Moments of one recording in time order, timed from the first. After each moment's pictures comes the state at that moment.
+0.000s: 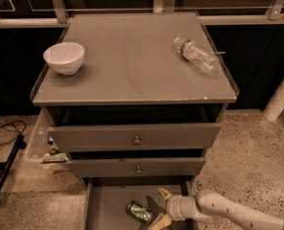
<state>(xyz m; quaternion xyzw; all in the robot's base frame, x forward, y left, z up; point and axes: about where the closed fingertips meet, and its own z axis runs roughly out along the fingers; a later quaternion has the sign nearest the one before) 0.453 -0.076 0.269 -0.49 0.74 0.32 0.34</state>
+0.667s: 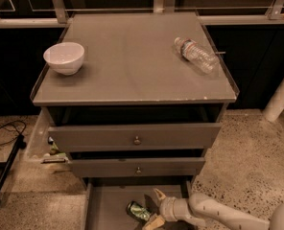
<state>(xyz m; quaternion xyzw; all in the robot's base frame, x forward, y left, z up) 0.466 -0.053 0.227 -0.49 0.74 0.30 0.36</state>
